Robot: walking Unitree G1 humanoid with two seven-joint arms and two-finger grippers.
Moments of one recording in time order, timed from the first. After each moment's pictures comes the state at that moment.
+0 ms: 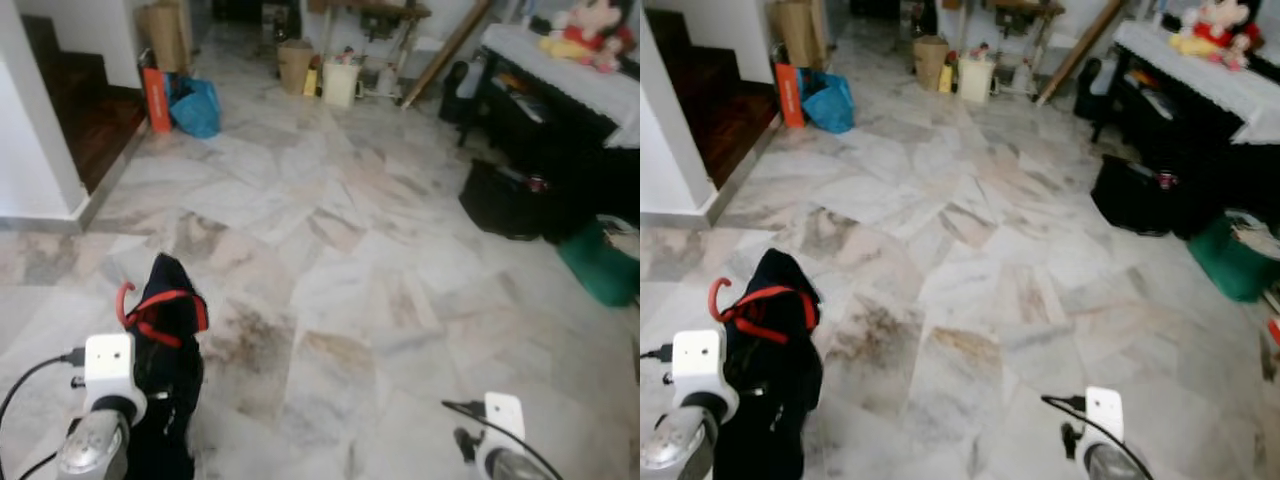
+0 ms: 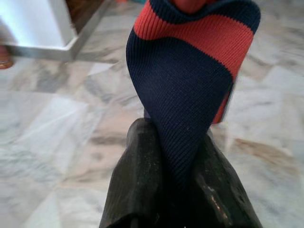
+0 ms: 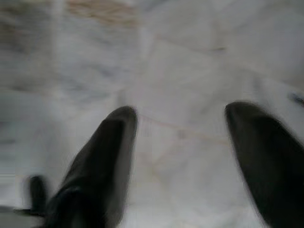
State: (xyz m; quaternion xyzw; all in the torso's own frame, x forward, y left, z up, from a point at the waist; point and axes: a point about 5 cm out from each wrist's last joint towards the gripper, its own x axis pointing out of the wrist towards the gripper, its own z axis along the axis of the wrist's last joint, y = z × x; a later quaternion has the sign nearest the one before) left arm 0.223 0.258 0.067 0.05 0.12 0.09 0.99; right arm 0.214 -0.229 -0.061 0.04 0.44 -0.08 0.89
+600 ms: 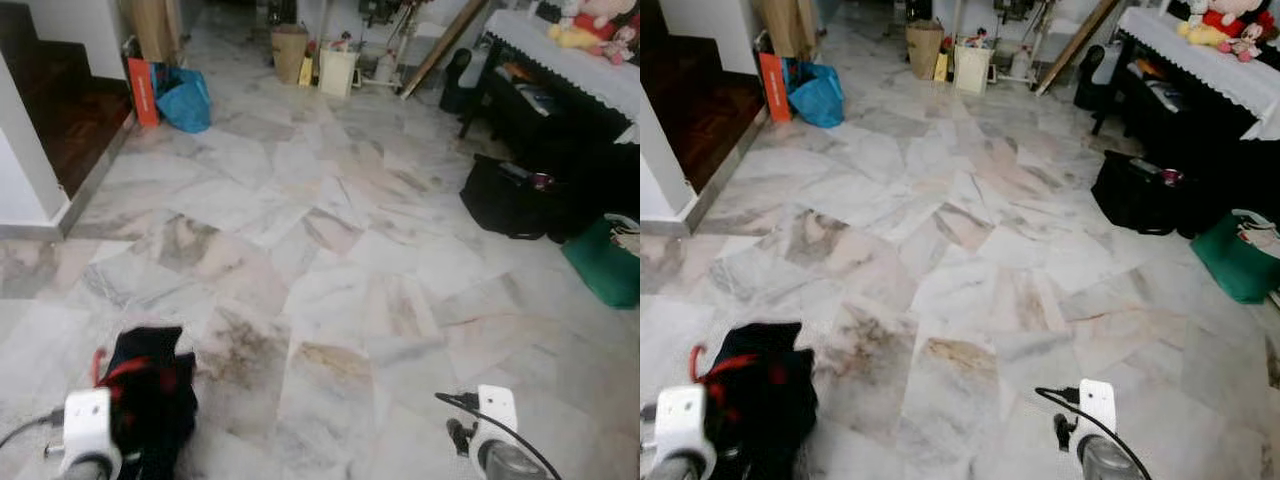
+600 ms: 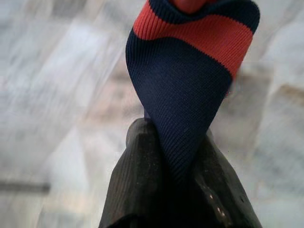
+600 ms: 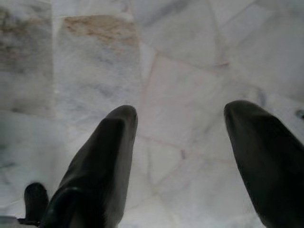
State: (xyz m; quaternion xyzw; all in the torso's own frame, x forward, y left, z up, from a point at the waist) left arm 0.181 0.291 -0.008 0.04 0.27 0.19 0.94; right arm 0.214 -0.233 -0.060 0.04 0.44 -0.09 0.89
